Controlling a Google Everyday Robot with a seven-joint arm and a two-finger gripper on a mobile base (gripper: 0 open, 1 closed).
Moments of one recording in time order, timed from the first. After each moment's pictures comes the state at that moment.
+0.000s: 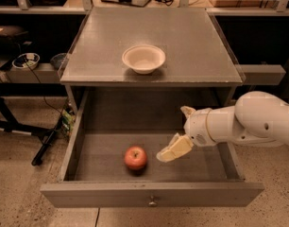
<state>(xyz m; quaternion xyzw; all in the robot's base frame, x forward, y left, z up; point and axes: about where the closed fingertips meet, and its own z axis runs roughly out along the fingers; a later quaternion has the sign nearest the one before) 0.513 -0.080 0.742 -0.47 0.77 0.20 0.38</state>
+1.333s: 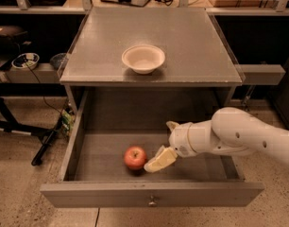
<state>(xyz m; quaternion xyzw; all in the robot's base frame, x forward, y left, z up) 0.515 -0.044 0.672 -0.47 0.77 0.25 0.35</state>
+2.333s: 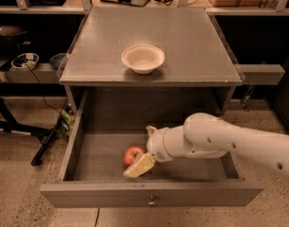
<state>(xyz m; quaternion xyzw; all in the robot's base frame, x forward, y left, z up) 0.507 0.021 0.650 -0.50 0.76 0.25 0.34</state>
